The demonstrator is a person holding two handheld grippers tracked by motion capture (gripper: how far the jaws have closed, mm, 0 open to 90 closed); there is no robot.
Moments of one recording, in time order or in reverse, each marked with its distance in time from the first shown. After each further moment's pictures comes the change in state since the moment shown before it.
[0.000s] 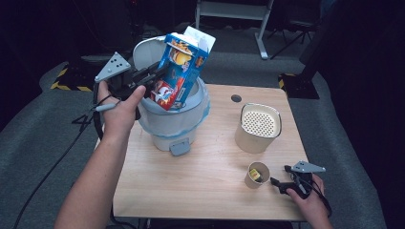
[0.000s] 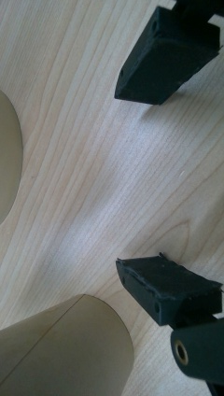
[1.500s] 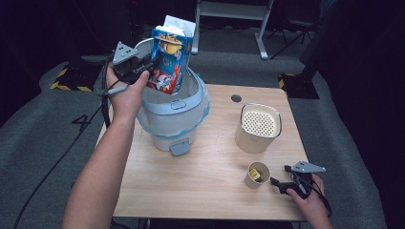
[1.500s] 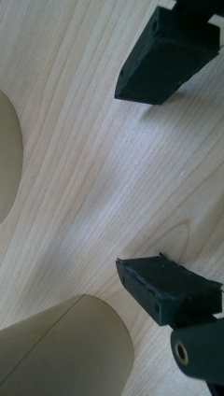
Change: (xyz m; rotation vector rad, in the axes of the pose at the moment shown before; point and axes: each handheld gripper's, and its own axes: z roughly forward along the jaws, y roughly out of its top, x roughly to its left) left arm 0.035 -0.003 0.035 0.159 0.263 0.022; right arm 0.000 0.000 0.000 0.000 0.000 0.000
